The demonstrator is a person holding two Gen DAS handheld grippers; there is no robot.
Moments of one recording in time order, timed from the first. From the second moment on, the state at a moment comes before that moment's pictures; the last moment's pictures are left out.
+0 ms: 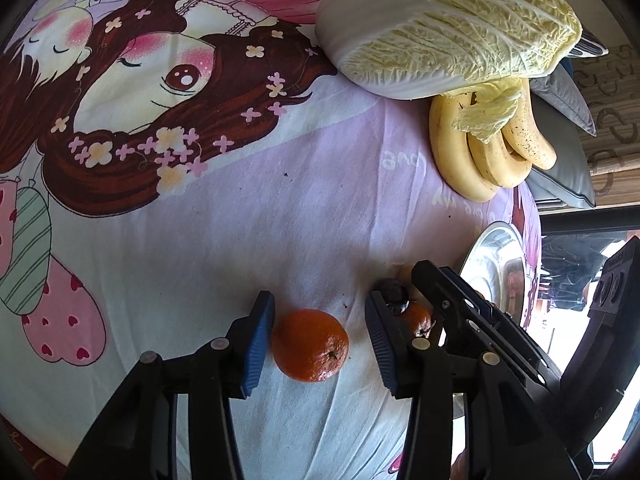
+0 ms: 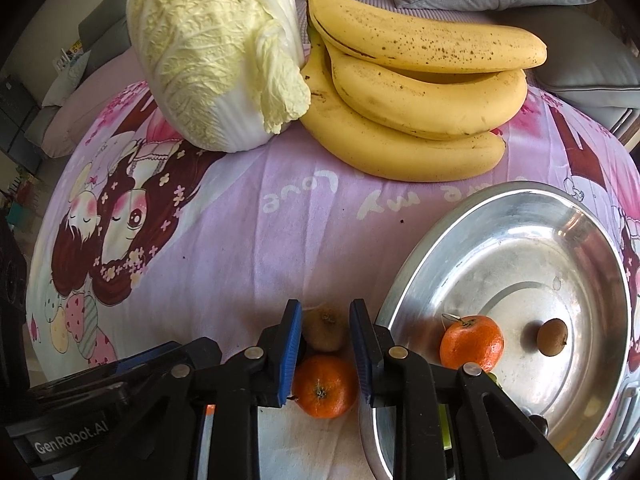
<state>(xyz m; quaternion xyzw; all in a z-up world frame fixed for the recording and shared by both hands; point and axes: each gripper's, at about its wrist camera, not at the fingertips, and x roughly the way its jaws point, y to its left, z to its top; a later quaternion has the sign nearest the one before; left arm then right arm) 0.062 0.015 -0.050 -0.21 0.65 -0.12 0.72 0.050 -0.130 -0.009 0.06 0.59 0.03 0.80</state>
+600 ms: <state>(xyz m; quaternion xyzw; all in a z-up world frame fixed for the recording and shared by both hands) 0.061 0.013 -0.039 -0.21 0.64 -0.13 0.73 0.030 -0.135 0.002 0.09 0.59 0.03 0.80</state>
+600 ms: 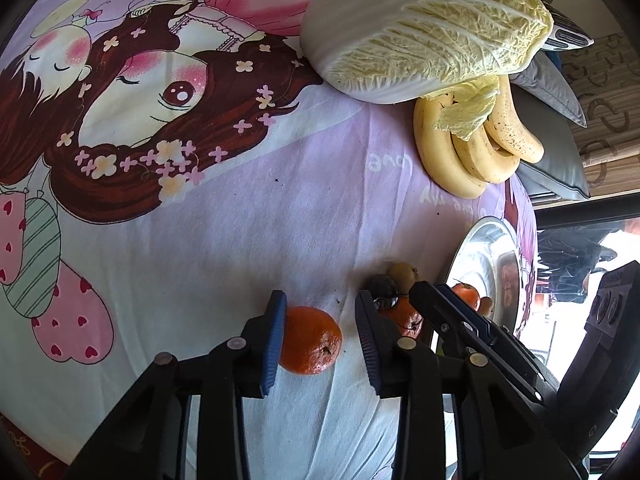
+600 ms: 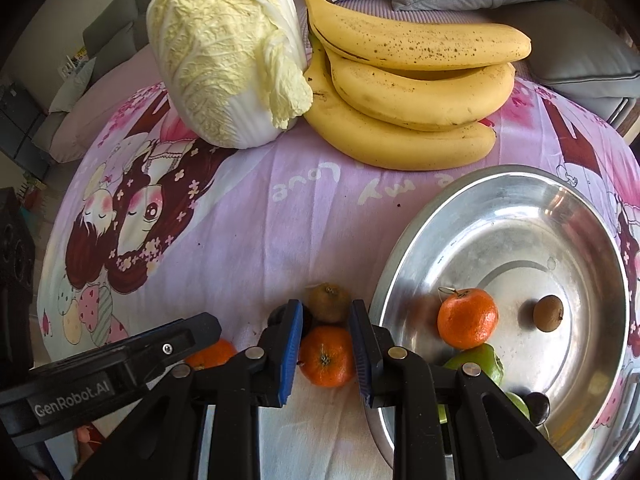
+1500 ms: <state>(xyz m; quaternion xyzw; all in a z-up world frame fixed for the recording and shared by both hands) 0.047 0.000 -0.049 -0.16 0.65 -0.14 0.73 0.023 -0.133 -0.002 0.08 0.58 0.04 0.81</state>
